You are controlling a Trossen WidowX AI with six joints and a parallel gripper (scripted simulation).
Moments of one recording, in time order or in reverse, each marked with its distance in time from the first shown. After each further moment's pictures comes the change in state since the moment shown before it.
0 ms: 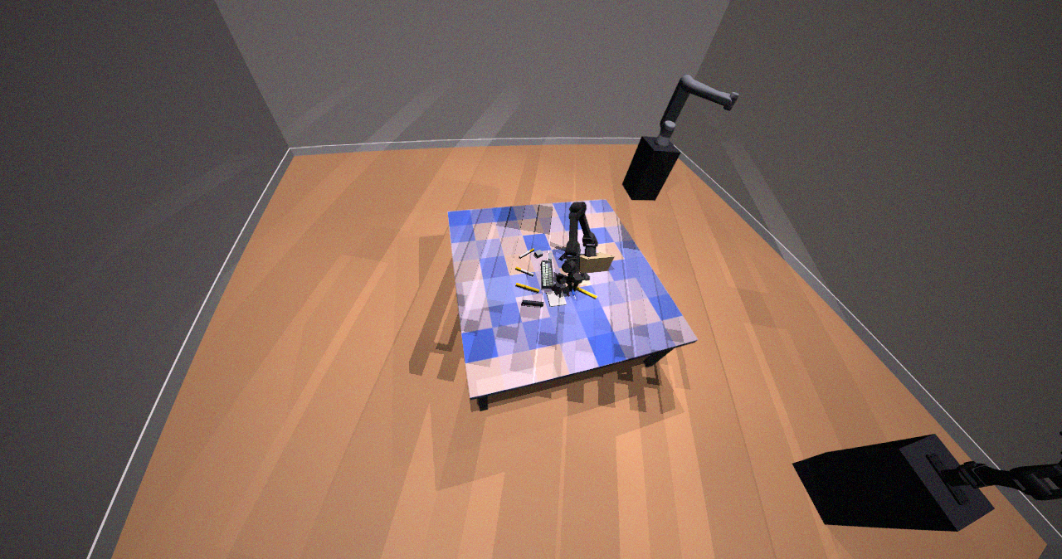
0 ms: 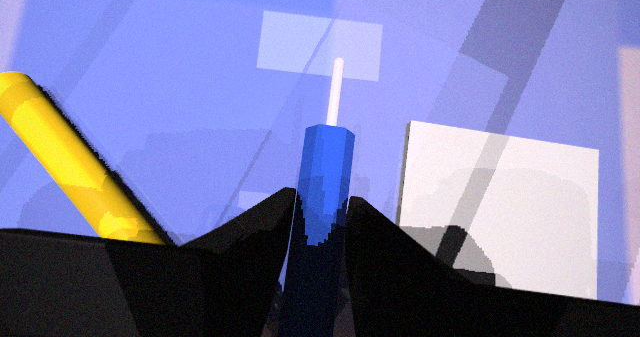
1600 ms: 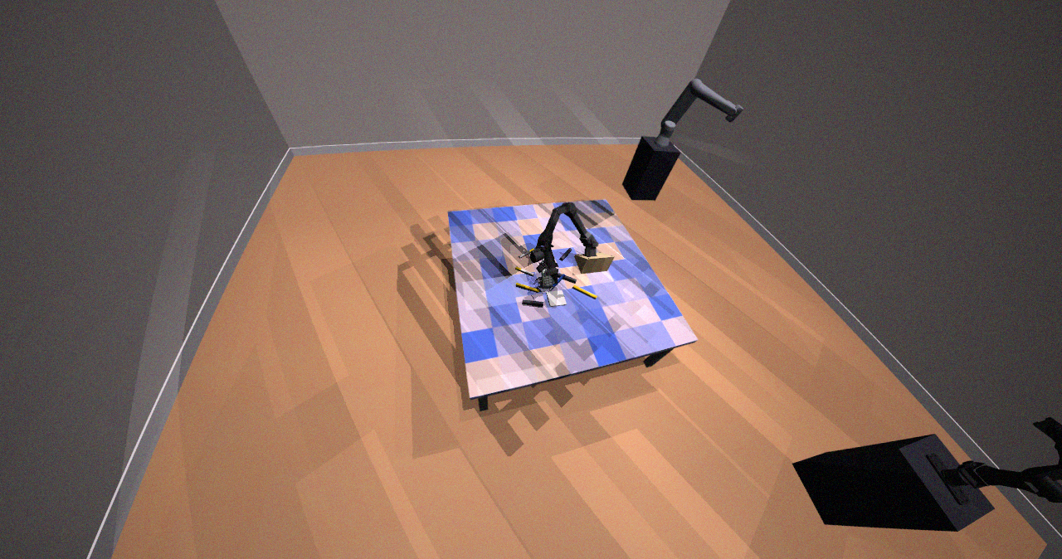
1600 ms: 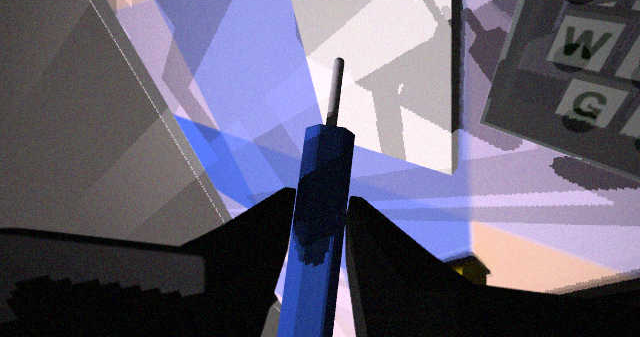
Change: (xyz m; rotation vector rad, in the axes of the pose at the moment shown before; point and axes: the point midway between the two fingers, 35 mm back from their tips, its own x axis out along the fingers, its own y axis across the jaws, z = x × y) arm -0.058 -0.102 -0.033 1.899 0.029 0.415
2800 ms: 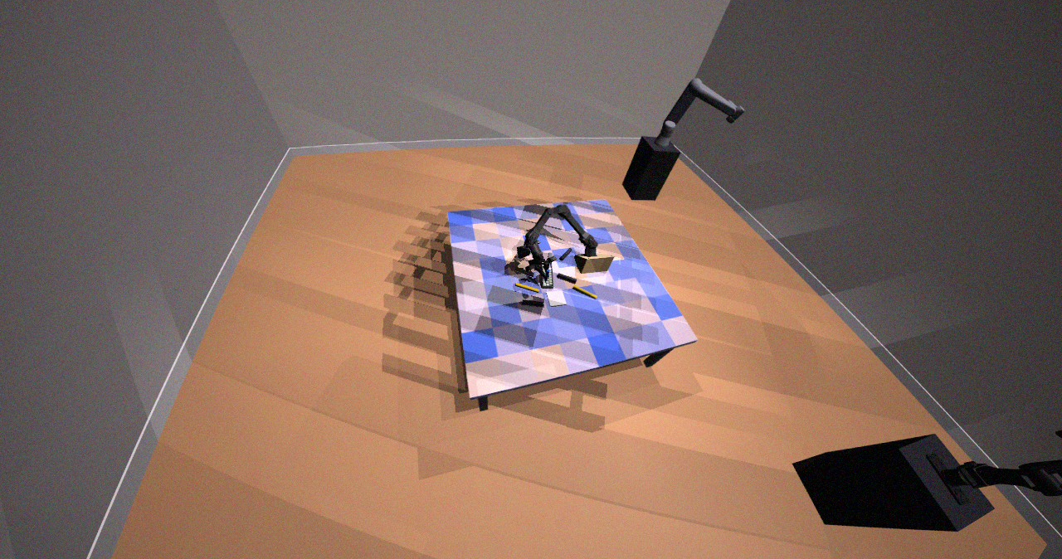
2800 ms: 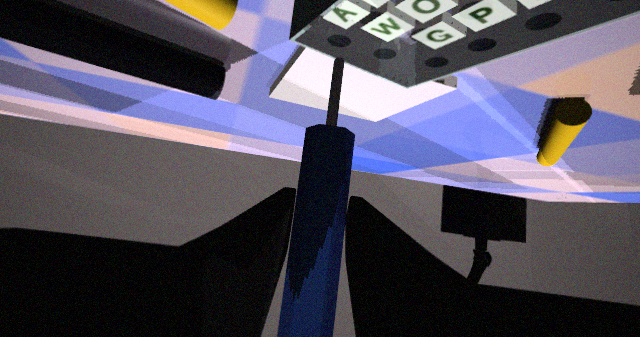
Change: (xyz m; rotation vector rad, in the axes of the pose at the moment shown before) arm -0.042 -0.030 0.054 0.991 0.180 0.113
